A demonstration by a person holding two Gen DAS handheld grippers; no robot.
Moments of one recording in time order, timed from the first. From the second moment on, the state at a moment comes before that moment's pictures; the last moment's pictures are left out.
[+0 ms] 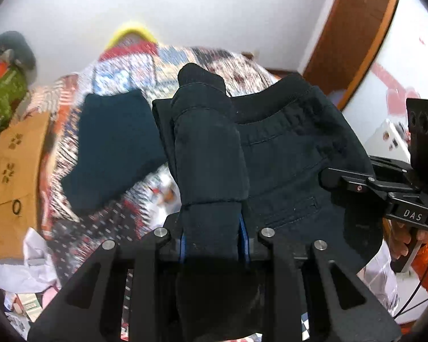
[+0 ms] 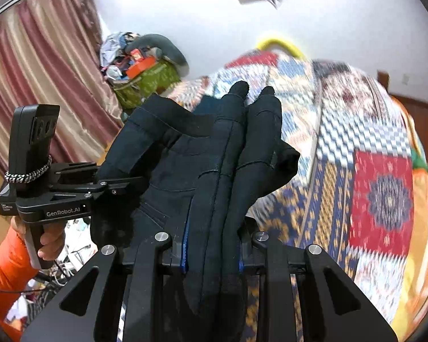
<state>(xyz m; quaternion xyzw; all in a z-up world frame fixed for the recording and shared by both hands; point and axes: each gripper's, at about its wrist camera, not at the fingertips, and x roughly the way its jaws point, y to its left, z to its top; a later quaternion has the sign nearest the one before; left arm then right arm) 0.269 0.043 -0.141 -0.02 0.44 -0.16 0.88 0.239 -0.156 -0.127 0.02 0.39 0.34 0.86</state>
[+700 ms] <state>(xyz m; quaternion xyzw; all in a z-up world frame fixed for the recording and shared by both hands) 0.409 0.188 -0.142 -0.08 0.38 -0.04 0.92 0.398 -0.017 -0.133 0.01 0.37 0.38 0.85</state>
